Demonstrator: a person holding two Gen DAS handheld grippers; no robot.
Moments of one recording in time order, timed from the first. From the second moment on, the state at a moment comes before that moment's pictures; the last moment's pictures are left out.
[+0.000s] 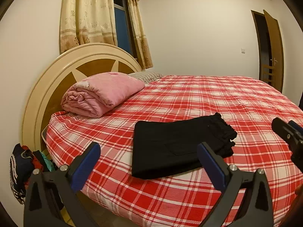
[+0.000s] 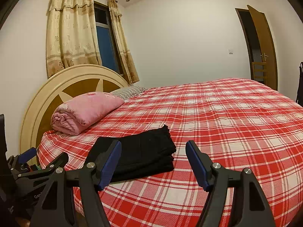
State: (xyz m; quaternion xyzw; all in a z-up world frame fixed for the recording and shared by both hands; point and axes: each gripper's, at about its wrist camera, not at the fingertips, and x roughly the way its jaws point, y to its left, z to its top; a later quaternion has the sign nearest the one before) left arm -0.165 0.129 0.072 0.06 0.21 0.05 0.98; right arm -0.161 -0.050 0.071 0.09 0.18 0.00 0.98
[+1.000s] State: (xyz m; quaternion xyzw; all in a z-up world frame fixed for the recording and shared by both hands) left arm -0.163 0.129 0.069 0.05 0.22 0.05 0.97; right arm -0.163 -0.051 0.072 0.09 0.17 0.00 0.98
